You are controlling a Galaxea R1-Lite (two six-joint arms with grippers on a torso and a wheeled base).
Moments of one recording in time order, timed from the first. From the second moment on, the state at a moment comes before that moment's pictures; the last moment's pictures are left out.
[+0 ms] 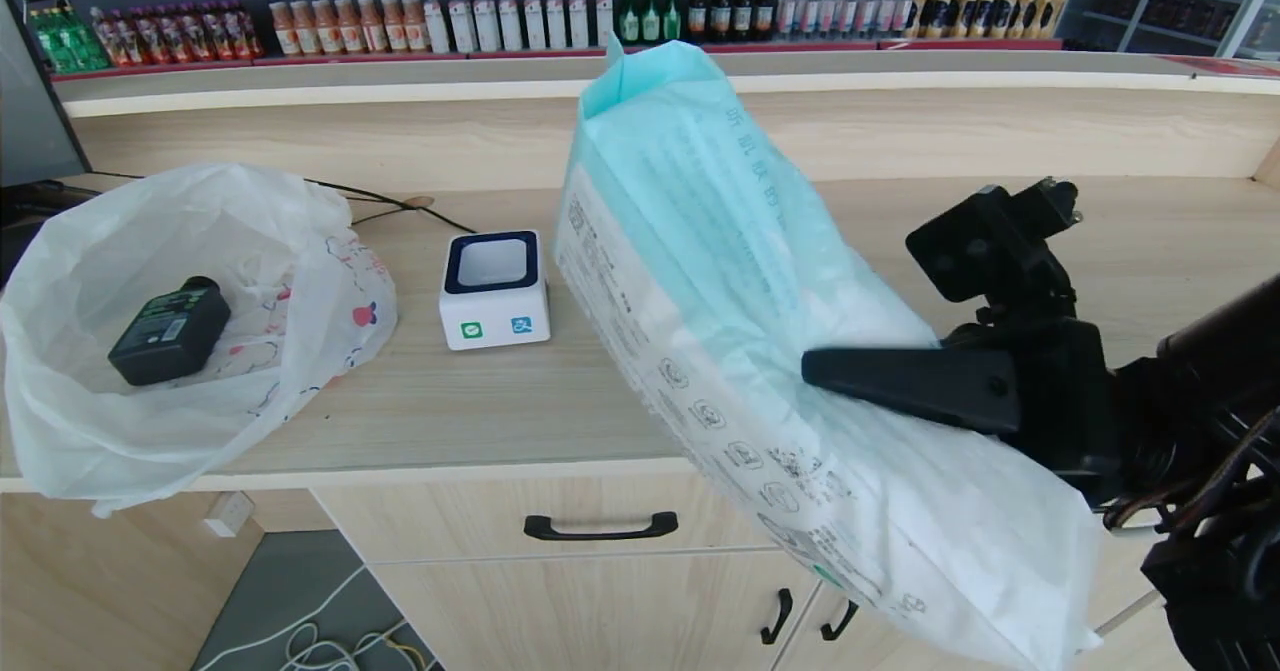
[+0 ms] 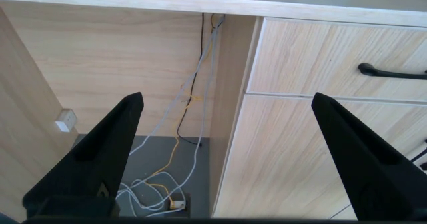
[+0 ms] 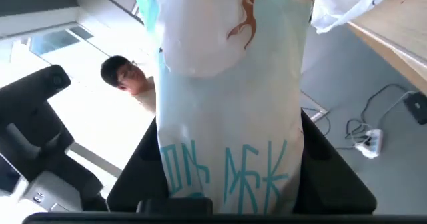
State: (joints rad) left arm 0.00 0.00 0.00 0.00 0.00 0.00; right arm 0.58 1.68 -0.59 -1.57 1.01 1.17
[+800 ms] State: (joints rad) left arm 0.00 0.00 0.00 0.00 0.00 0.00; right arm 0.43 1.39 -0.39 -1.57 1.04 0.62
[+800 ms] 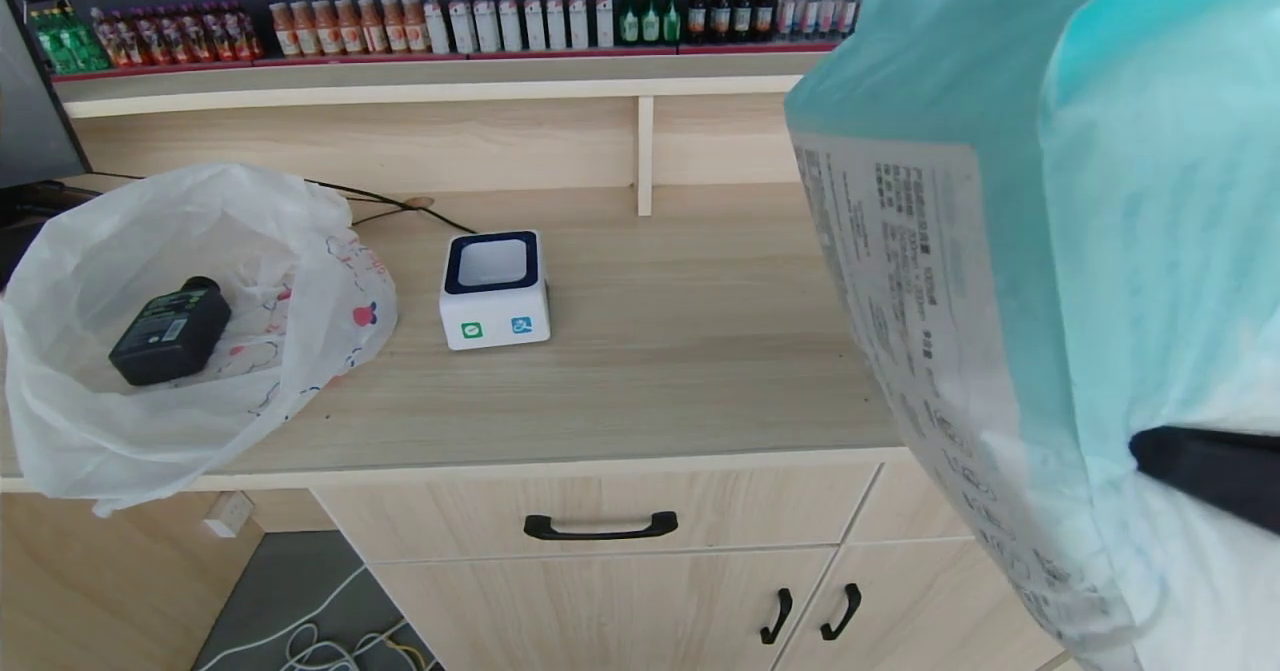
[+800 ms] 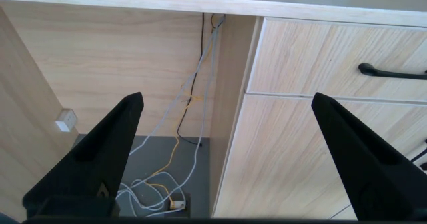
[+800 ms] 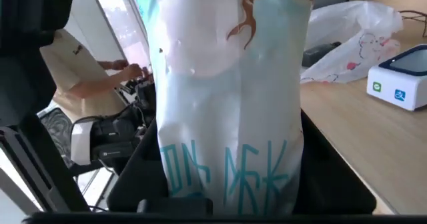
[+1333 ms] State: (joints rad) left arm 0.00 0.00 0.00 0.00 0.00 0.00; right arm 0.40 1.55 -0.45 -1.57 0.56 0.14
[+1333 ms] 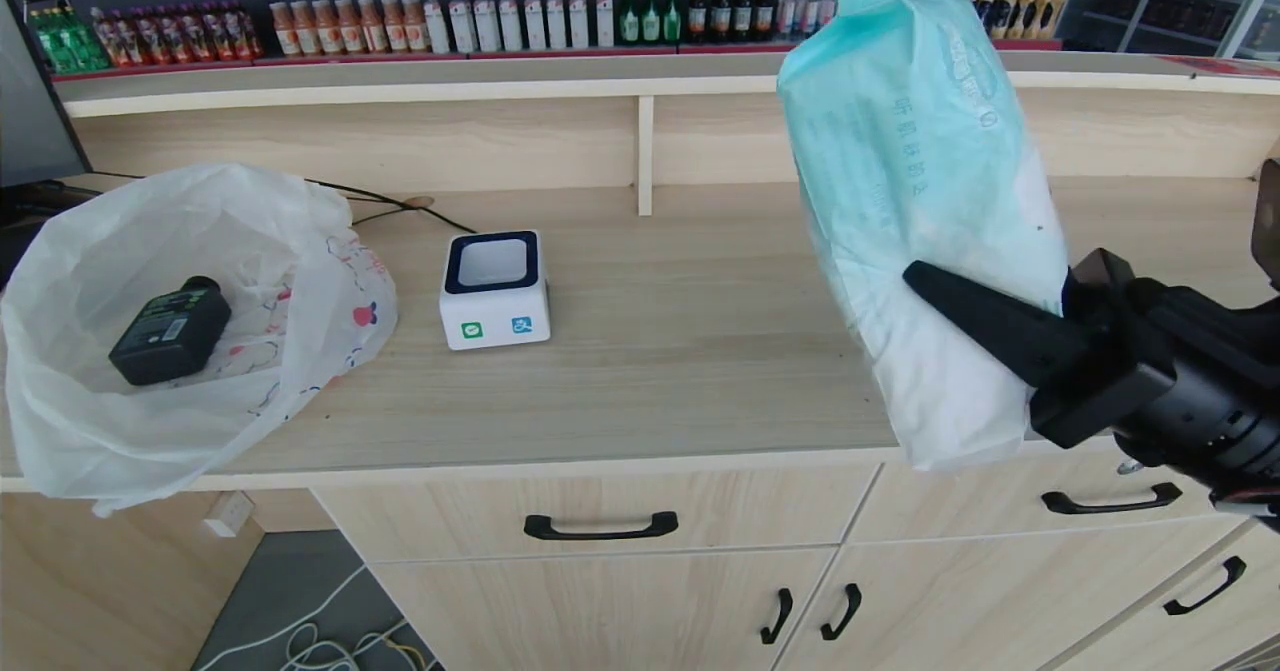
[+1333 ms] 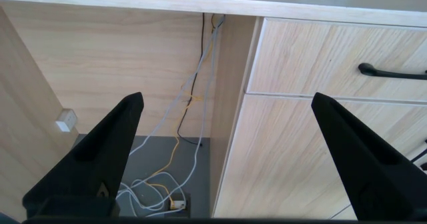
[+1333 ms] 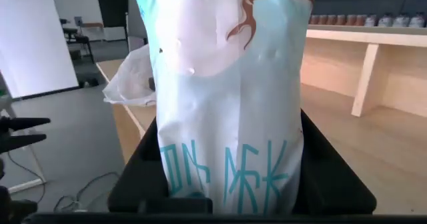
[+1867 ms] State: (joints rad) left arm 0.00 0.00 0.00 0.00 0.00 0.00; right arm 0.57 1.57 -0.46 -1.57 -0.09 -0.03
